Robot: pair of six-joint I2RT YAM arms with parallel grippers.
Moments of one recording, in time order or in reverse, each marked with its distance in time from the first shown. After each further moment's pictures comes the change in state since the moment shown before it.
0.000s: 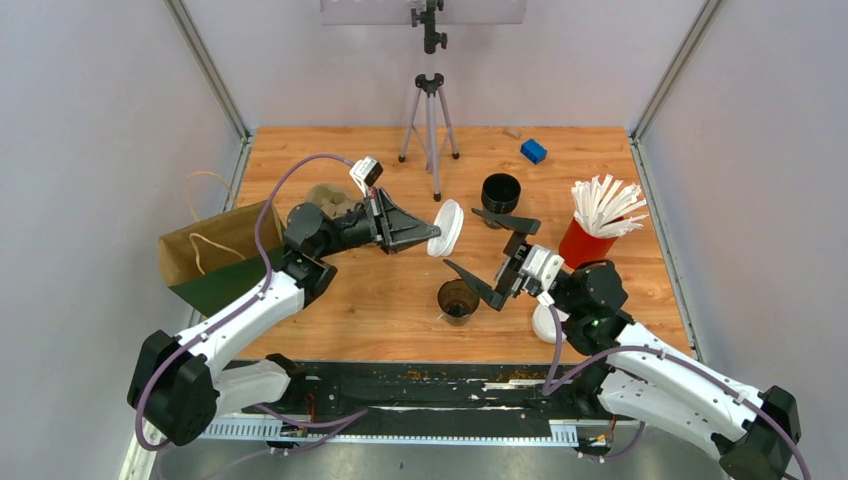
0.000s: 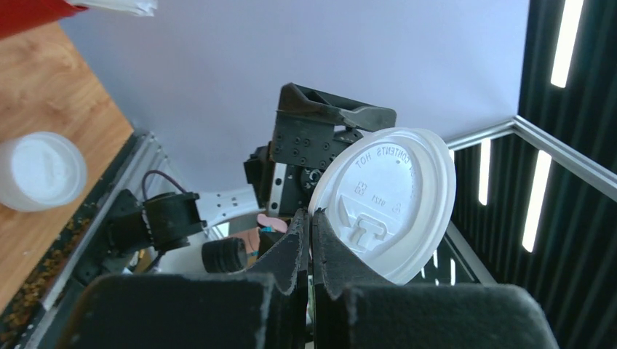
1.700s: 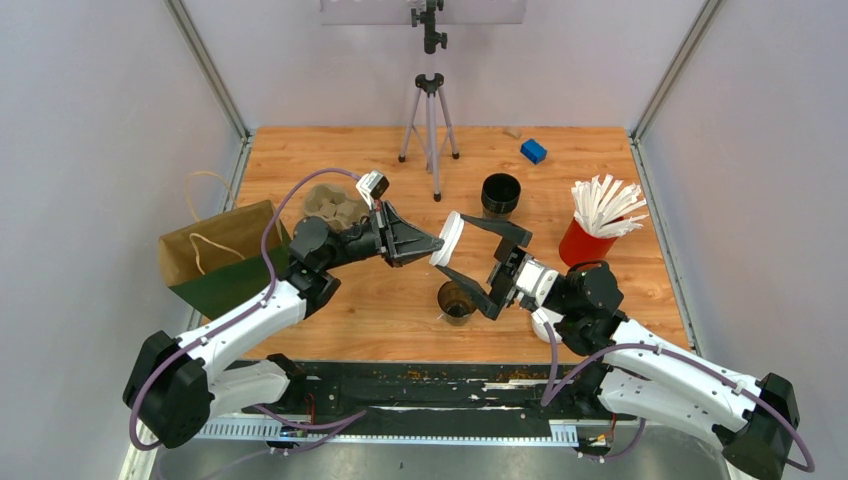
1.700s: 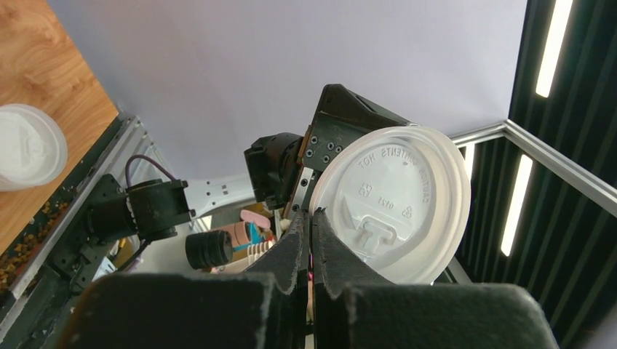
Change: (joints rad) left arm -0.087 -0.026 -0.082 0.070 -0.064 -0.071; right arm 0.081 0.048 0.027 0.062 -0.029 -0.117
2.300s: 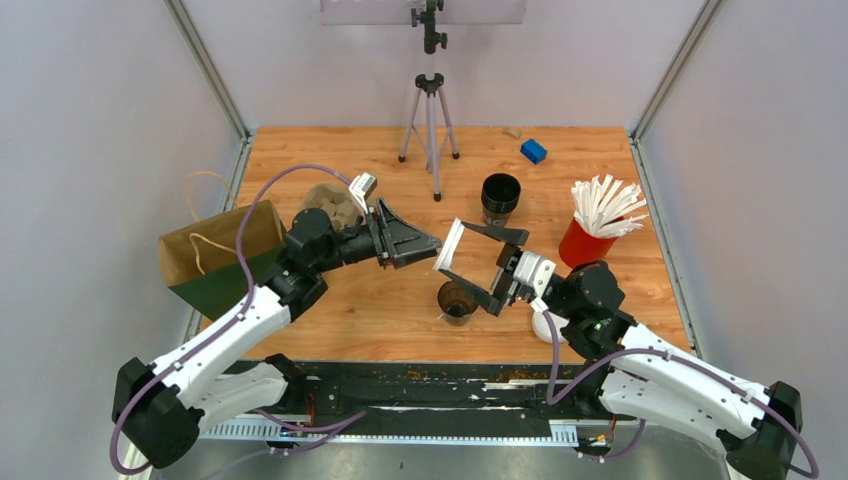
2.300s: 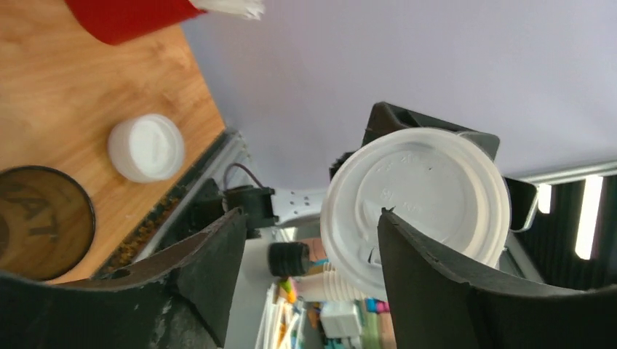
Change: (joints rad) left arm 0.003 -0.108 0.041 -0.380 -0.084 0.262; right arm 0.003 -0.039 0.000 -0.119 0.044 0.064
